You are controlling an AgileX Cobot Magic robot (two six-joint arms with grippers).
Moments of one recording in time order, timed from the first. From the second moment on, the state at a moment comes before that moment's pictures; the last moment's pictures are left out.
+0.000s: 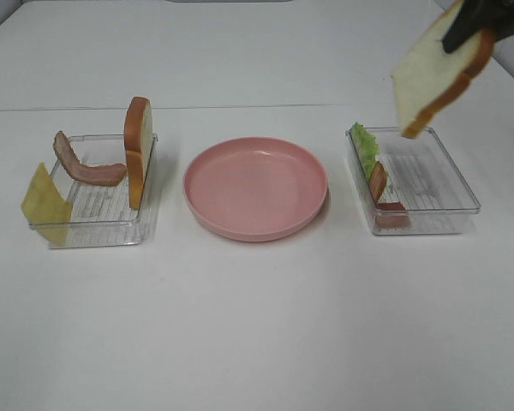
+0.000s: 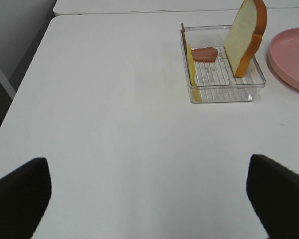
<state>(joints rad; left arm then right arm) 0.06 -0.01 -0.52 -0.01 1.08 -0.01 0.00 1.84 -1.73 0.33 1.20 -0.07</state>
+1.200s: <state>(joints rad) 0.06 -0.01 -0.52 -0.01 1.08 -0.01 0.29 2.32 -1.77 0.76 0.84 -0.12</state>
